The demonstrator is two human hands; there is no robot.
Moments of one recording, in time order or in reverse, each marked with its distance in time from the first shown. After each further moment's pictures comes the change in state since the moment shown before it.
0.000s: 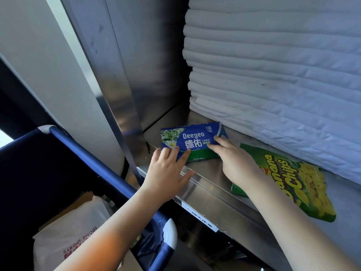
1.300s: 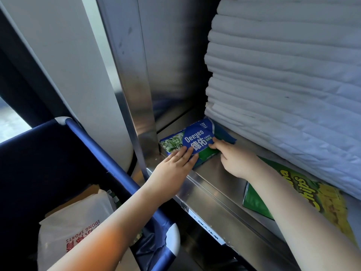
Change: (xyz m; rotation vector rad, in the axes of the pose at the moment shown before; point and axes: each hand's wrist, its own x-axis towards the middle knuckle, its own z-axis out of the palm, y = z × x) left_hand 0.008 -0.026 0.018 -0.033 -0.165 0.126; right_hand 0.047 0.001 0.000 -0.013 -0.087 -0.119
